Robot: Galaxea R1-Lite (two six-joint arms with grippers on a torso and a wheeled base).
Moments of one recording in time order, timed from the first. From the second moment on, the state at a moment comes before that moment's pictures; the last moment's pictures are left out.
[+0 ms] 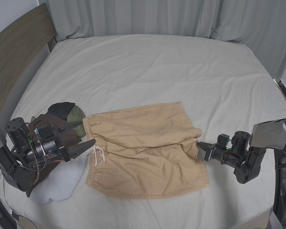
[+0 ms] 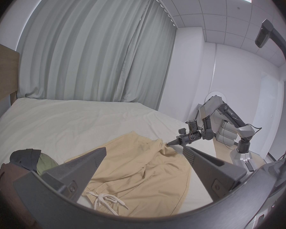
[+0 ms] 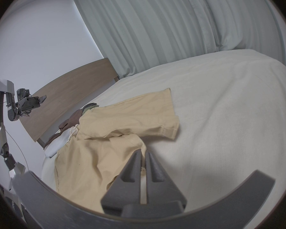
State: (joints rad) left arm -0.05 1.92 -0.36 -1.55 -0.85 0.01; right arm 0.16 2.45 -0.66 -1.54 0.44 0.14
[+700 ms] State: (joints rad) left arm -0.05 1.92 -0.36 -1.55 -0.85 0.00; right arm 0.13 2.47 -0.71 -1.54 0.45 0.11
